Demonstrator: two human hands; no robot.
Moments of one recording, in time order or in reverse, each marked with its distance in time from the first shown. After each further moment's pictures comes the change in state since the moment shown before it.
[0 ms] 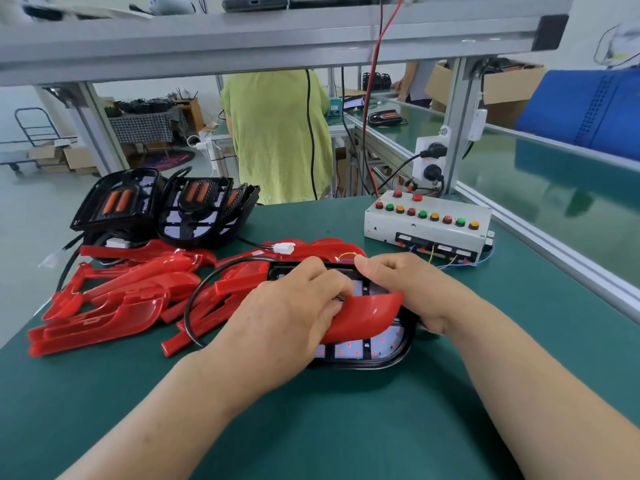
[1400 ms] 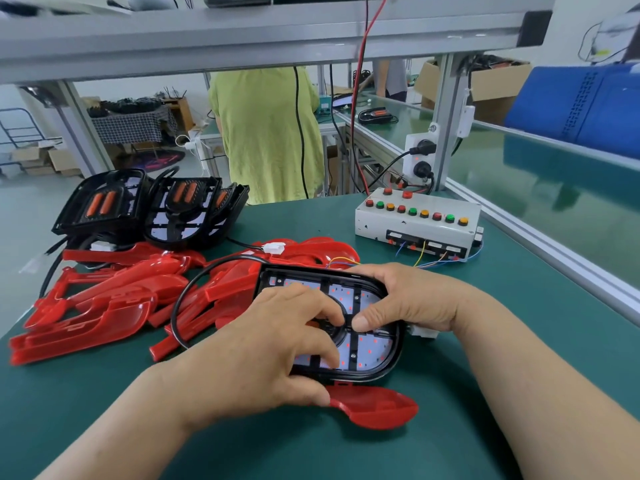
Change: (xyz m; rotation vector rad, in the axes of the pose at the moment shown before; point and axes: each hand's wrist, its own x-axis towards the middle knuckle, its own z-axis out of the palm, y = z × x) left_hand -0.013 -0.013 -0.005 -0.016 -0.370 0.183; right_hand -0.009 0.001 -0.016 -0.040 -0.348 0.015
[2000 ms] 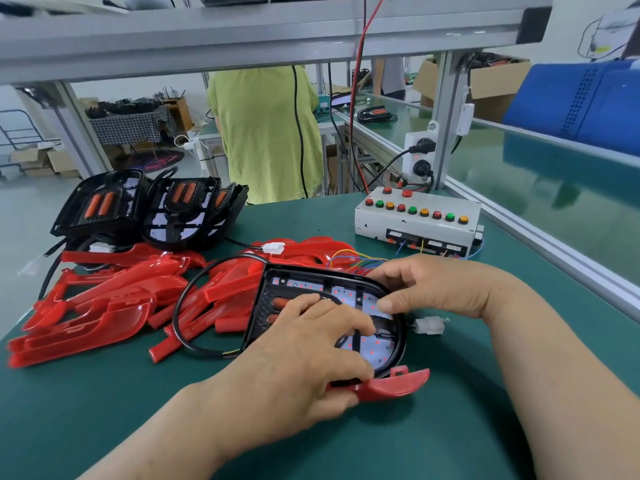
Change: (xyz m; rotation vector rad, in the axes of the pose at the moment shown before) left_hand 0.012 0.019 0.022 0.105 0.092 0.115; right_hand -0.017 -0.005 -0.027 -0.205 0.032 0.078
